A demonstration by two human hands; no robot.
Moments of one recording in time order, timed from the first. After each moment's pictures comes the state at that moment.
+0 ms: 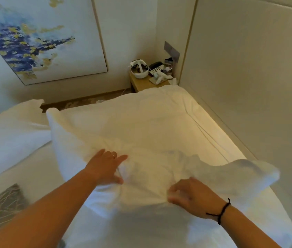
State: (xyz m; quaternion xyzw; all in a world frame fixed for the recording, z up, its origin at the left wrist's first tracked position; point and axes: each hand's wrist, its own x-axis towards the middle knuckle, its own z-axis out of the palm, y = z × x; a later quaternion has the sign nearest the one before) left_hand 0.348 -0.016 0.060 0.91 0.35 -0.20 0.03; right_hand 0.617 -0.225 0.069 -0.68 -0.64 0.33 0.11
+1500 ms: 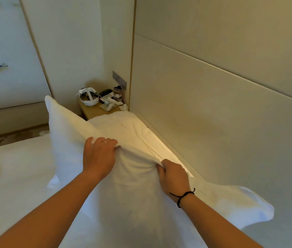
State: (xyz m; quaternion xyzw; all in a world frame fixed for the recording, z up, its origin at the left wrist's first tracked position) left_hand 0.558 -0.011 0.145 0.89 0.39 0.22 0.00; right_hand 0.719 -0.205 0.143 -0.87 -0.43 0.06 0.25
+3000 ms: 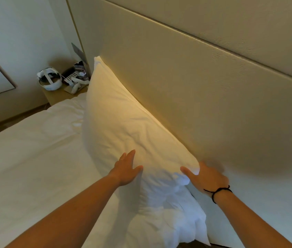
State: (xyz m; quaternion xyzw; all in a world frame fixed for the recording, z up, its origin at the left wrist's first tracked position) left_hand 0.842 -0.150 0.005 0.85 0.37 -0.11 0.36; right_hand 1.027 -0.396 0.070 -0.94 -0.24 0.22 0.07
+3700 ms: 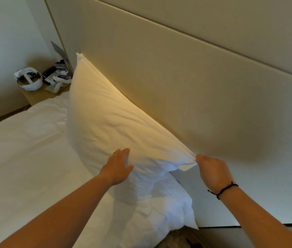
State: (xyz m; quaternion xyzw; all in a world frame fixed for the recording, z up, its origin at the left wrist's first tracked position) left_hand 0.831 -0.195 0.009 0.89 0.32 -0.07 0.32; right_hand 1.020 -0.472 0.089 -0.91 -0.40 0.00 -0.06
